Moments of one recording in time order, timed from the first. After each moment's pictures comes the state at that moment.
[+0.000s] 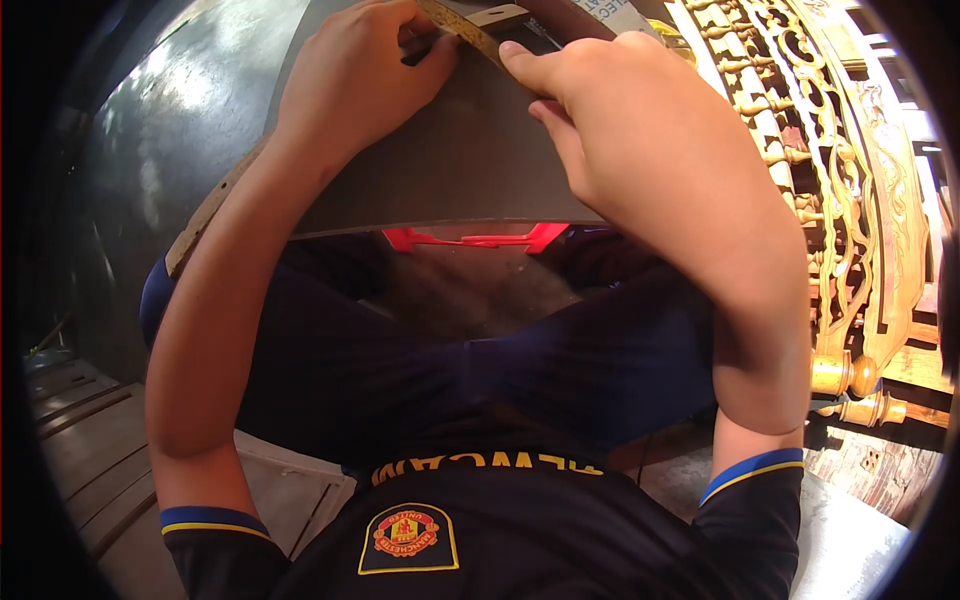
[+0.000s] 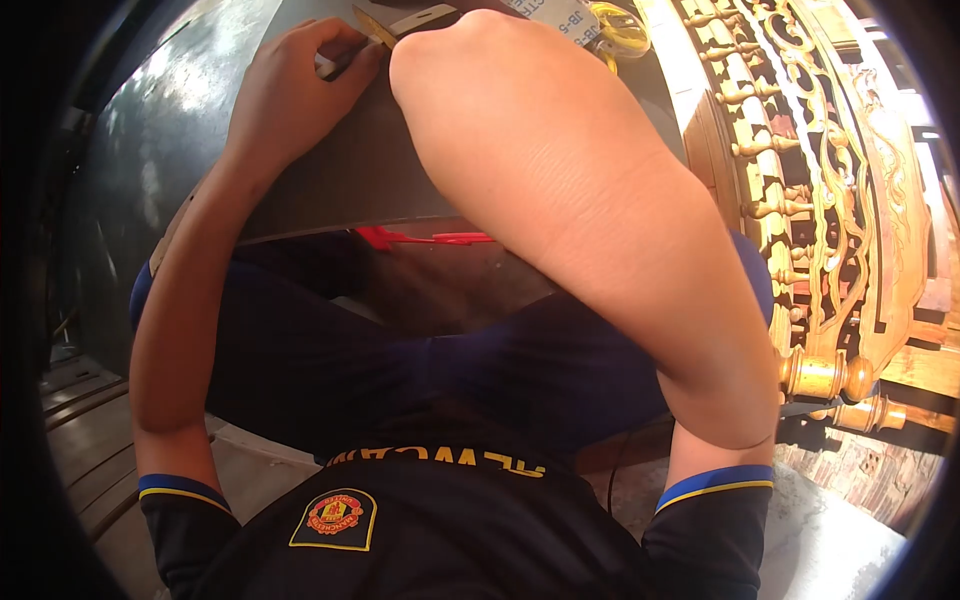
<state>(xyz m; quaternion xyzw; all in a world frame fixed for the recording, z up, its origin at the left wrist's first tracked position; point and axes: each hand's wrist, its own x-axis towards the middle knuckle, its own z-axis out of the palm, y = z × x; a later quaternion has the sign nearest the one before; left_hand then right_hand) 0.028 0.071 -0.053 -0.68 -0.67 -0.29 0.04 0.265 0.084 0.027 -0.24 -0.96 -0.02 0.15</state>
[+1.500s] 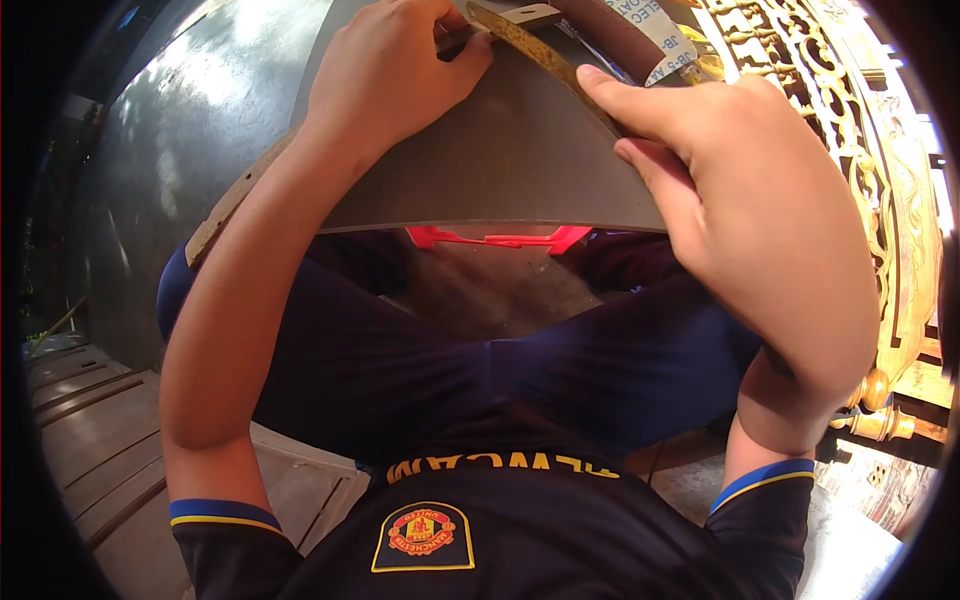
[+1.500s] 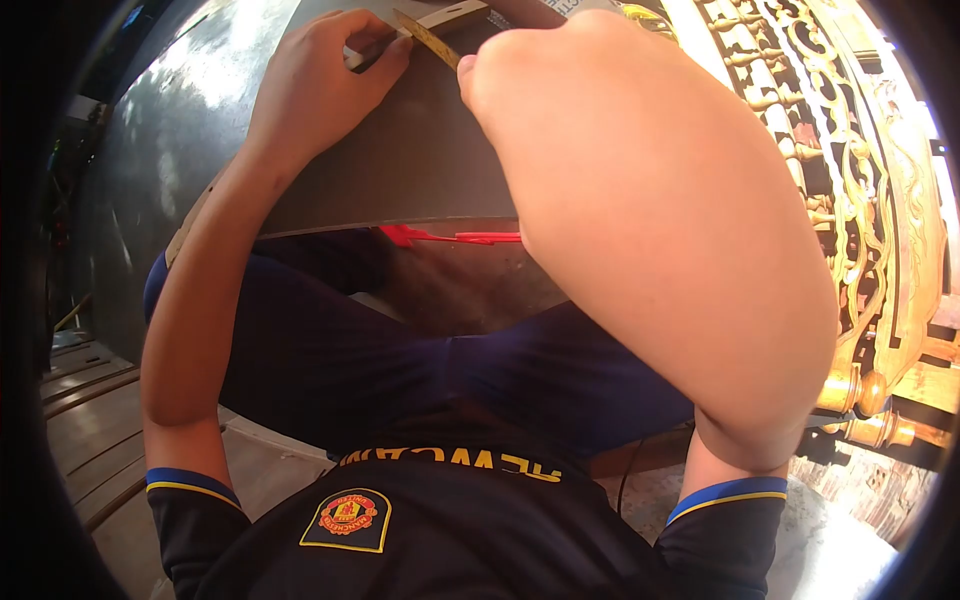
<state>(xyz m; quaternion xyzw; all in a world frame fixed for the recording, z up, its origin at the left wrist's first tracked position) 0.024 0.069 -0.054 -0.67 -0.68 -0.29 0.04 0.277 0.074 0.037 -0.26 -0.96 0.01 0.13</state>
